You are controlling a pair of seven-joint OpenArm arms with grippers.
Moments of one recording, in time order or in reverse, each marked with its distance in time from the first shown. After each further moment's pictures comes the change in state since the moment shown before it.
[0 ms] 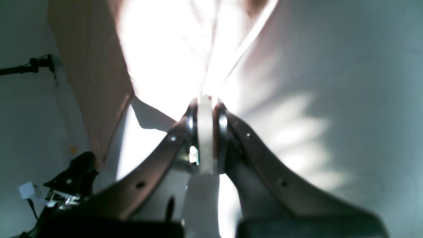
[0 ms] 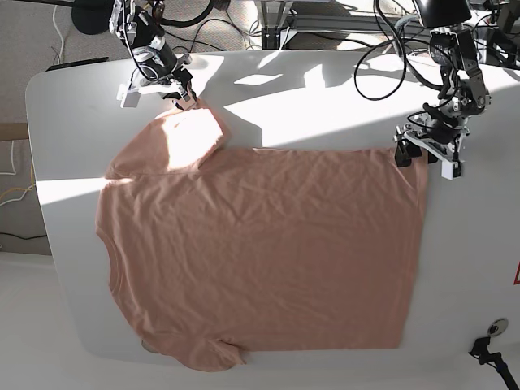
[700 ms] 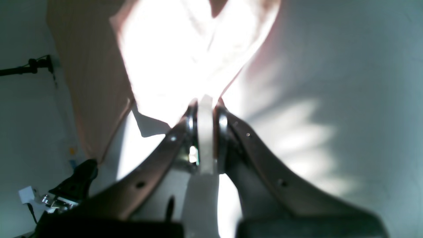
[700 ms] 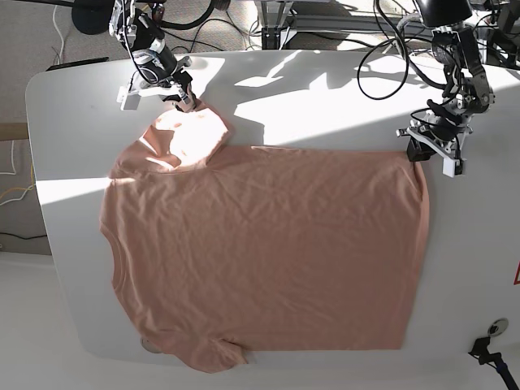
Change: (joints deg) left arm -0.7 0.3 -3.2 0.9 0.9 -4.5 2.6; right arm 0.6 0.0 0.0 0.0 -0.2 0.1 -0.3
